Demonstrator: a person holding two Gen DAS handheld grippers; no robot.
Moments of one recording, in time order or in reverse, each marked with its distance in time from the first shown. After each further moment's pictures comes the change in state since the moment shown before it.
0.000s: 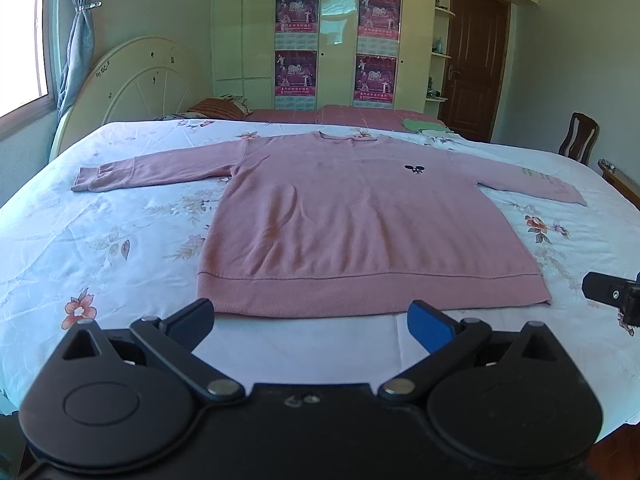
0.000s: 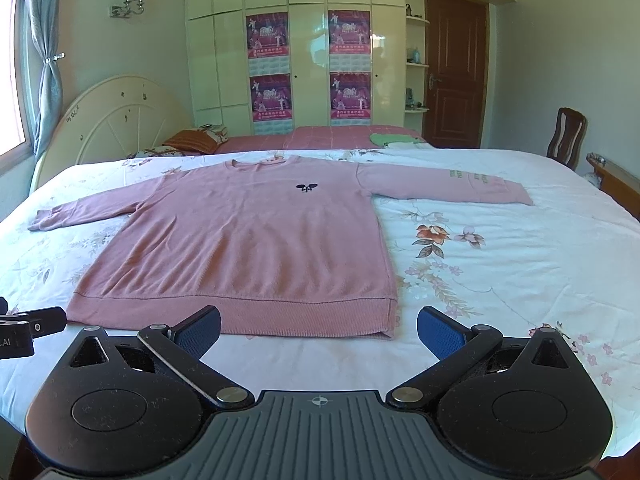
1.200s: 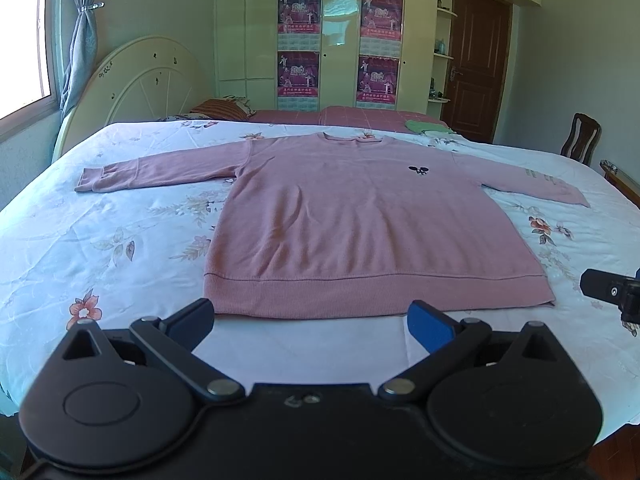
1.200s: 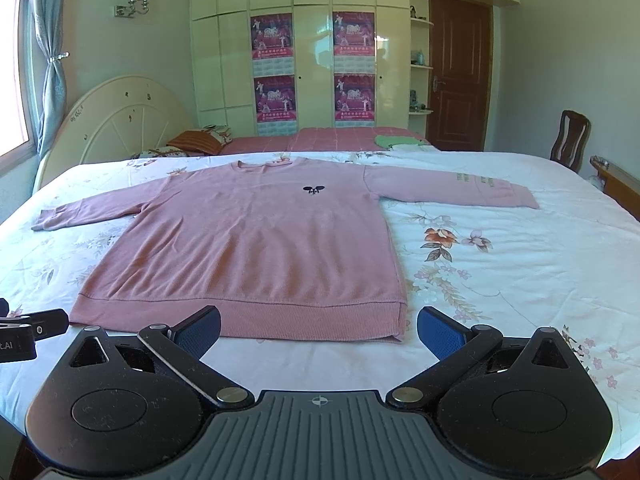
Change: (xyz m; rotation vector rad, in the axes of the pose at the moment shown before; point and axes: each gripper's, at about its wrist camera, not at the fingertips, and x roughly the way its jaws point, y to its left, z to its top) left arm 0.000 0.009 -0.001 -0.004 -0.003 0.003; right arm 0.005 0.011 0.003 -0.007 -0.003 0.013
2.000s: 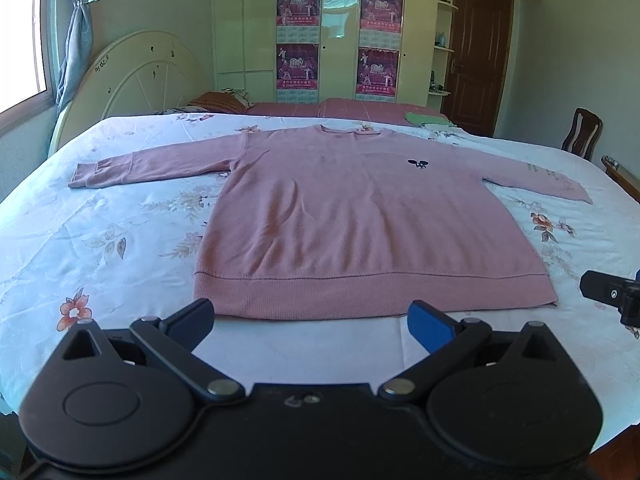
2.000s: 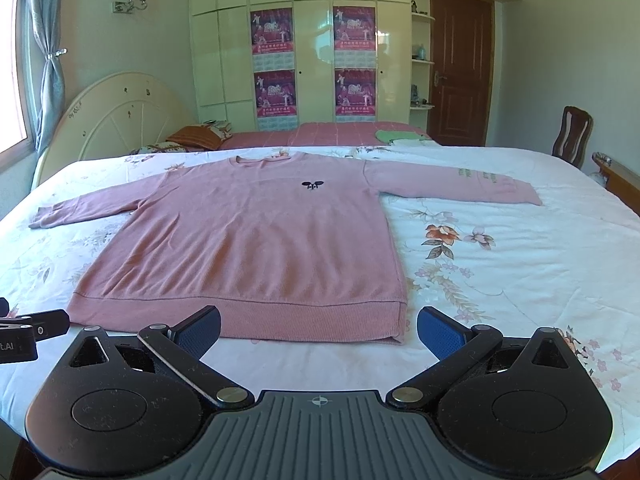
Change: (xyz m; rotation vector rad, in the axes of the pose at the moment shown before) left arm 0.014 -0.010 0.003 -0.005 0.022 -0.001; right arm 0.009 -0.005 0.000 0.000 0.014 0.001
